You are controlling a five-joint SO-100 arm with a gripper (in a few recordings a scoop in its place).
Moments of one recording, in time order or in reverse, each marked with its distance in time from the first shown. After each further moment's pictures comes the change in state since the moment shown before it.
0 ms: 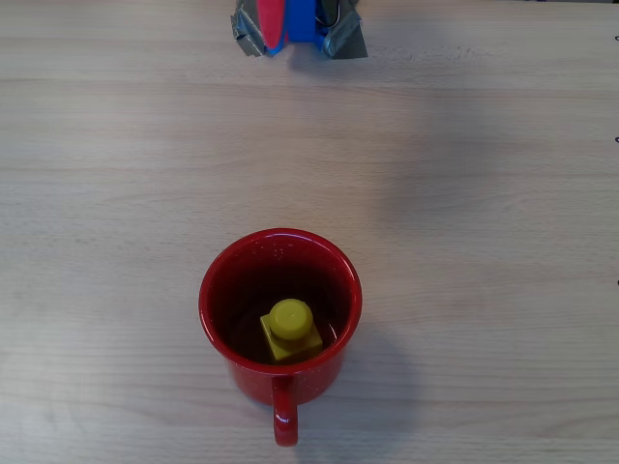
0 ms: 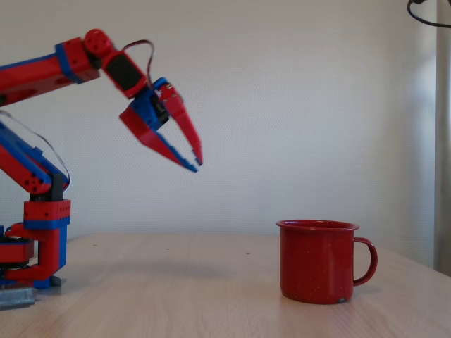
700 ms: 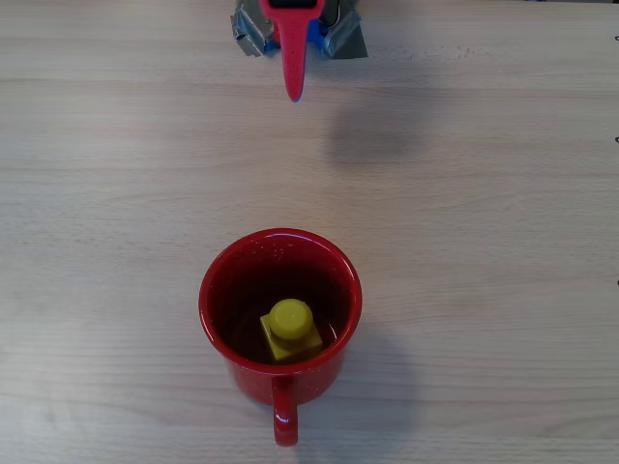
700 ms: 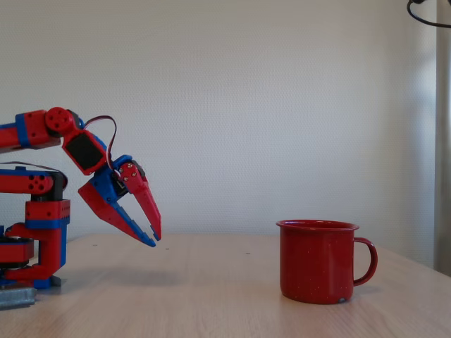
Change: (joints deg) arm -3.4 35.2 42.5 -3.0 1.6
